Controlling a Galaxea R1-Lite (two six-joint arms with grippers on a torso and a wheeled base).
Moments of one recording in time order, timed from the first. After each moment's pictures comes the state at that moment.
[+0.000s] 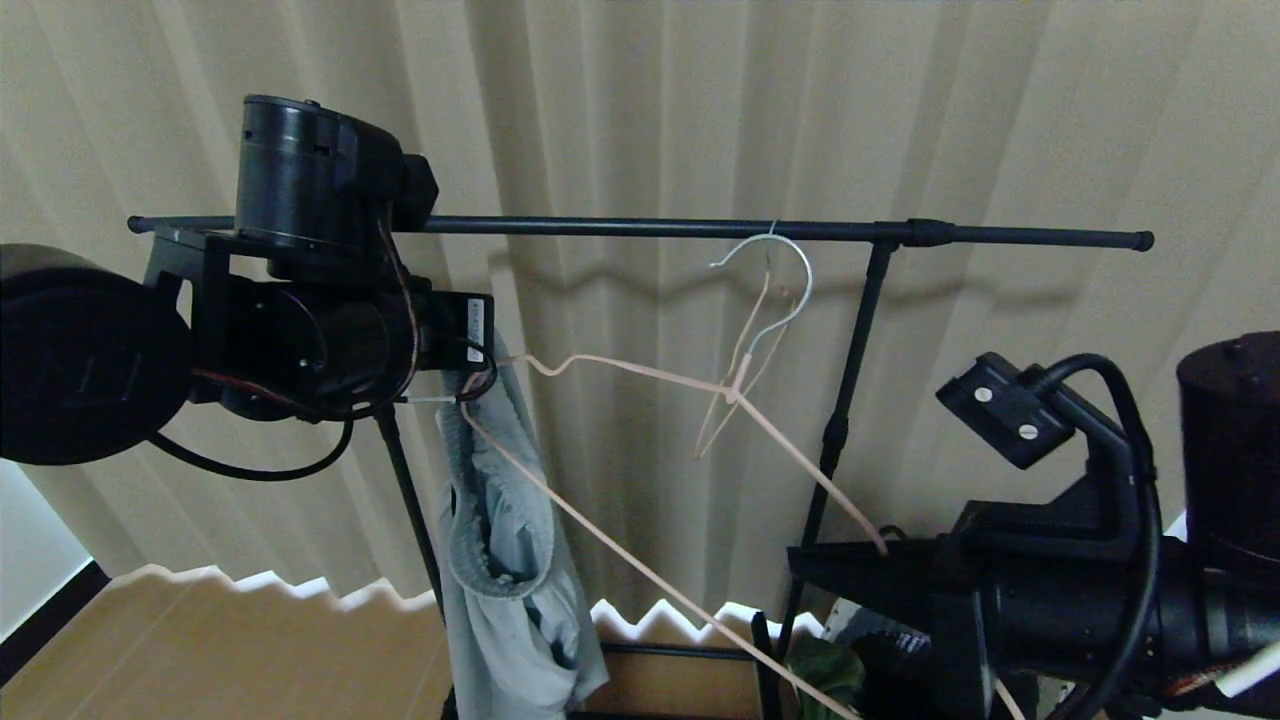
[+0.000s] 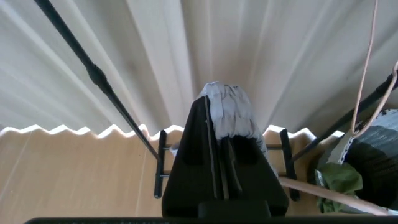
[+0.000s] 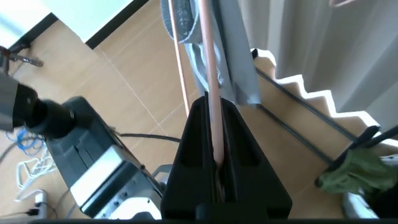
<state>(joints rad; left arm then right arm) -0.52 1.67 -1.26 0.00 0.47 -0.11 0.83 1.40 -0.76 -0.16 0.08 0.36</state>
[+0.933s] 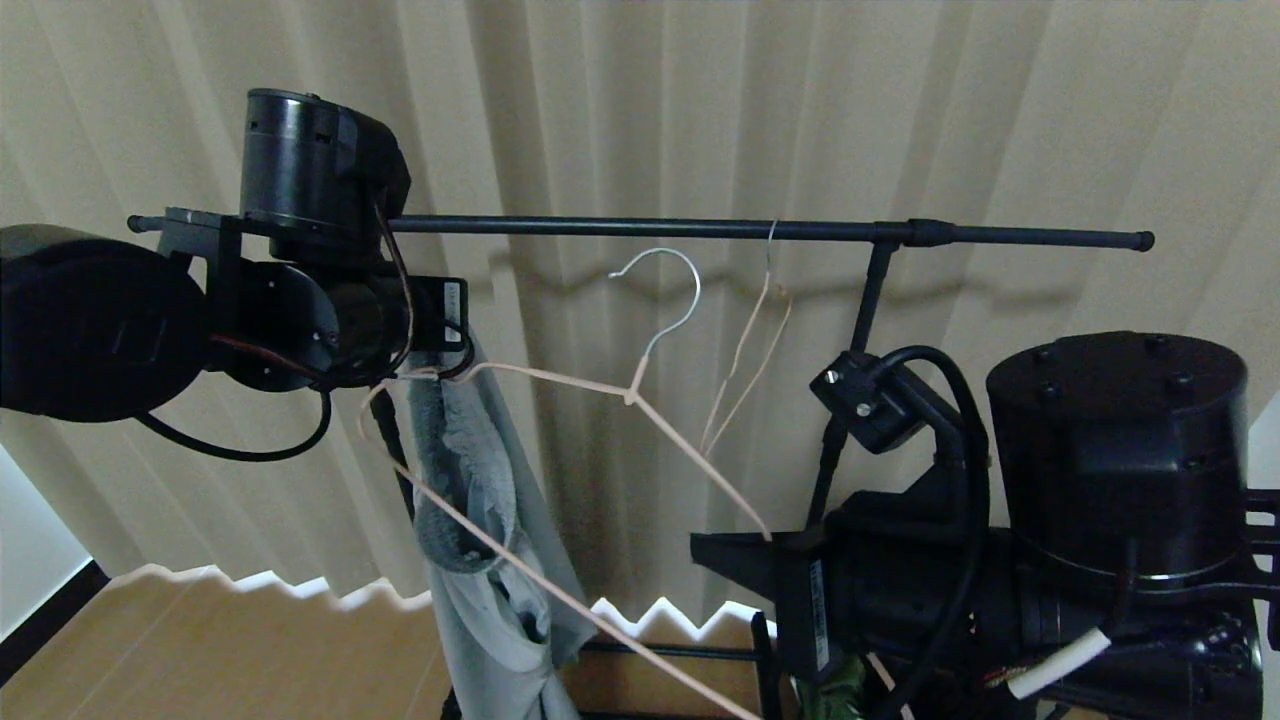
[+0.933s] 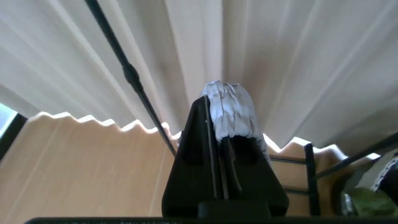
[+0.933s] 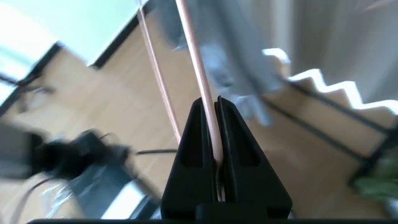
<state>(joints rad) -0.46 1.71 -1.32 0.03 0.55 -0.11 0.94 1.56 -0.85 -0.24 -0.03 0.53</state>
